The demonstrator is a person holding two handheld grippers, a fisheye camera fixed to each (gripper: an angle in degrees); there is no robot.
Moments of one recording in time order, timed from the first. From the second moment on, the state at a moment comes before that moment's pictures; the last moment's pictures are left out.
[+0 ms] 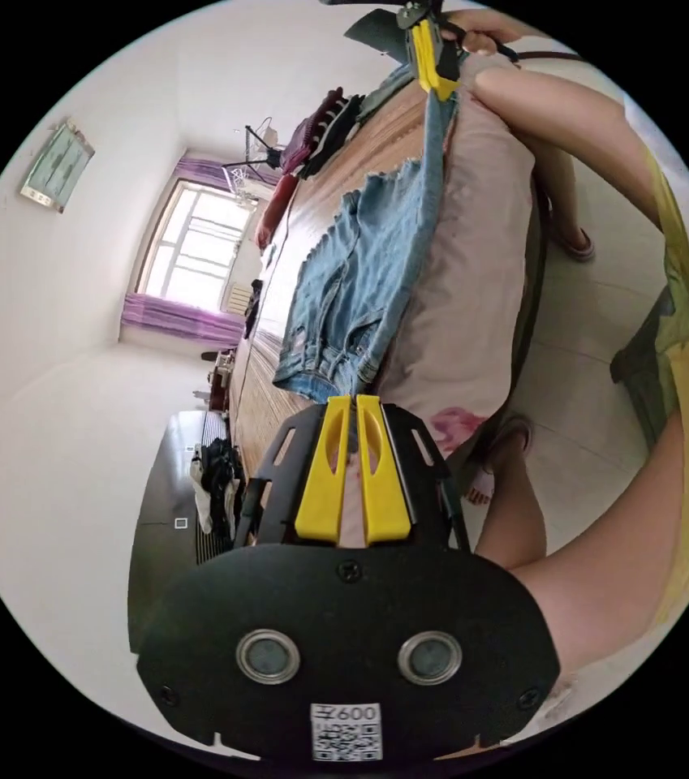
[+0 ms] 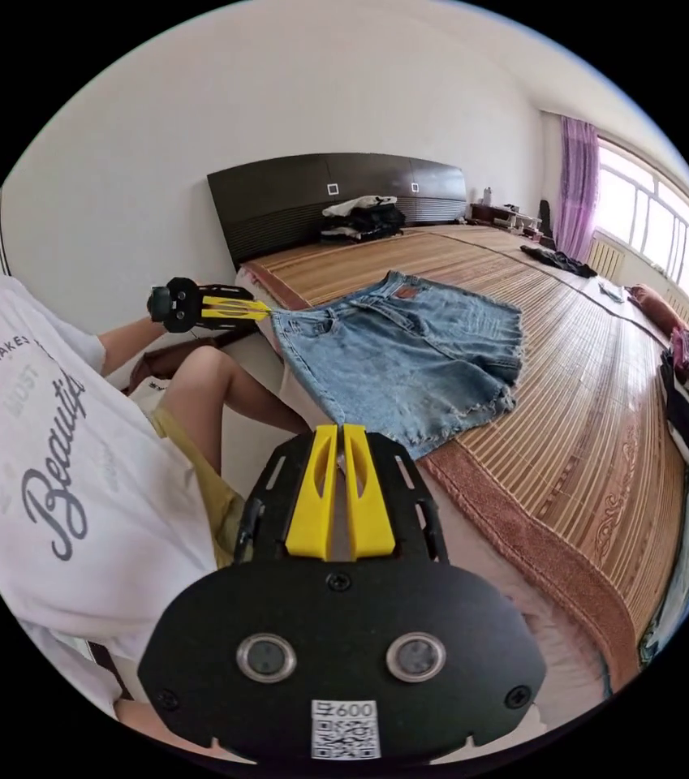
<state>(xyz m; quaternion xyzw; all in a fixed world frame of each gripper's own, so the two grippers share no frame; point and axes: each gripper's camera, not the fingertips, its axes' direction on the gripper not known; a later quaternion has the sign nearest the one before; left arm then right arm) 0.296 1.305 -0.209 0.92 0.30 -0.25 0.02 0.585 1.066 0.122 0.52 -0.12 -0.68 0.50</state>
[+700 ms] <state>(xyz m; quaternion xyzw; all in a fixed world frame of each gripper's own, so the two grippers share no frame) 0.007 1.281 -0.133 0.87 0.48 -0.08 0.00 0.378 0.888 -0.132 0.54 -0.04 -0.67 0.51</state>
